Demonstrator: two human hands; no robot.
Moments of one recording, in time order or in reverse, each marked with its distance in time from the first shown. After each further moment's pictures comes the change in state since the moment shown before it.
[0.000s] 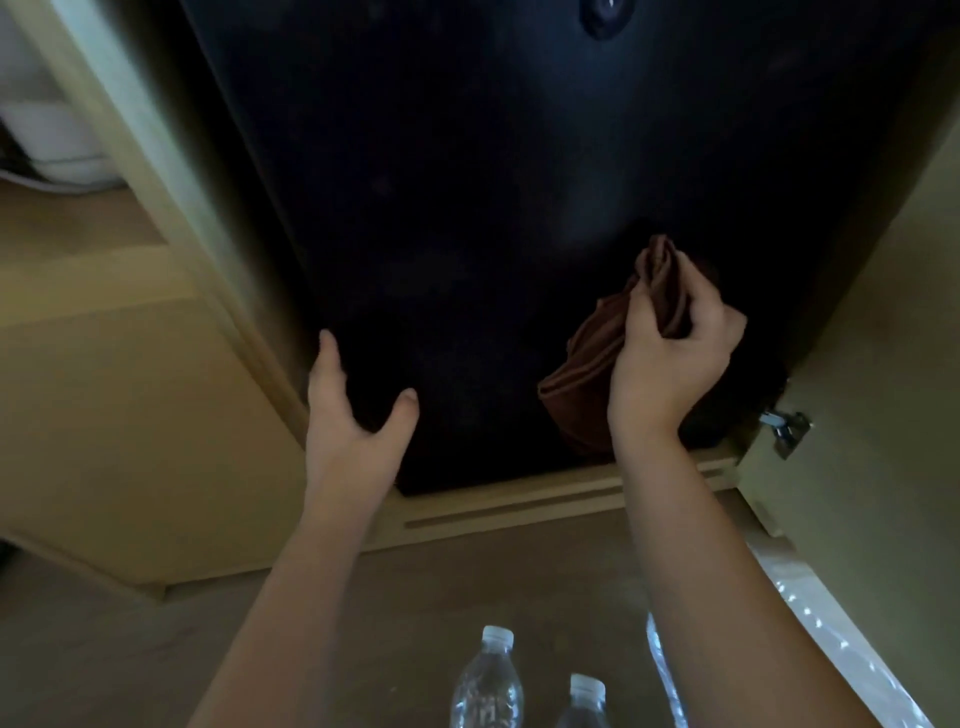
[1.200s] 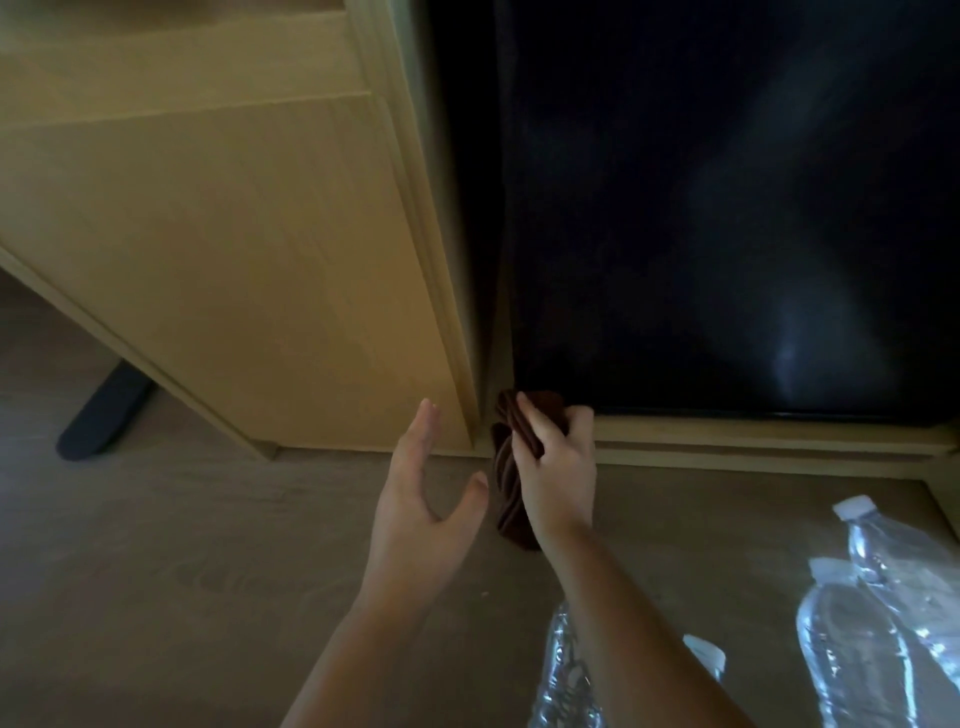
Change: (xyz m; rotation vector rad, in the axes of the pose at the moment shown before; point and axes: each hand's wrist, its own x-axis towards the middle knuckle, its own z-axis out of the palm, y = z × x) left_hand -0.088 -0.094 -0.053 0.061 -0.049 -0.262; right_hand -0.212 0.127 -0.003 -0.532 -0.908 0.018
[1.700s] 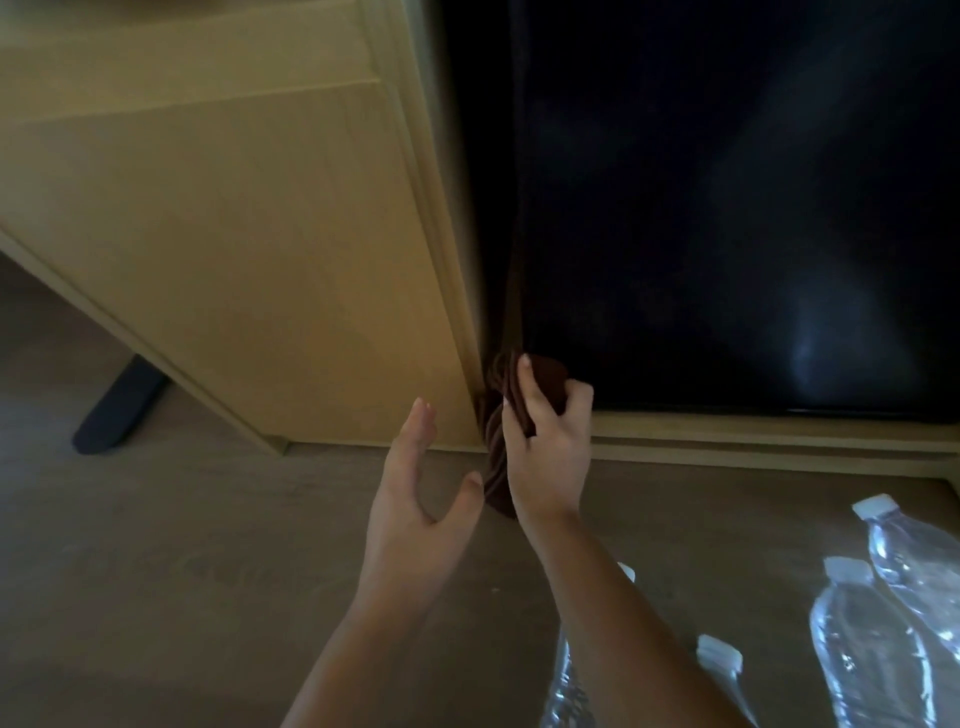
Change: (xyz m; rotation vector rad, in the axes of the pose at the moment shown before) left_hand -0.002 -0.003 -0.009 0.015 0.033 0.016; right_hand 0.005 -0.022 0.016 0.007 0.167 -0.142
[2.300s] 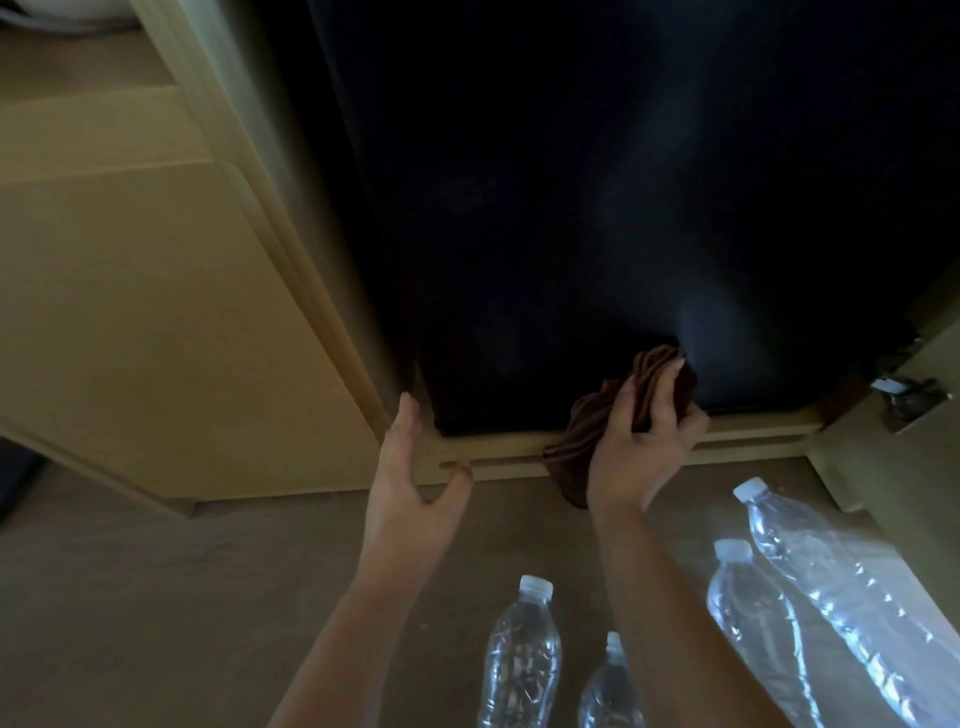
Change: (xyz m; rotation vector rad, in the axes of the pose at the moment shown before) left_hand 0.022 0.029 0.059 -0.059 -0.152 0.028; right_hand 0.052 0.054 -0.107 0.204 0.568 0.364
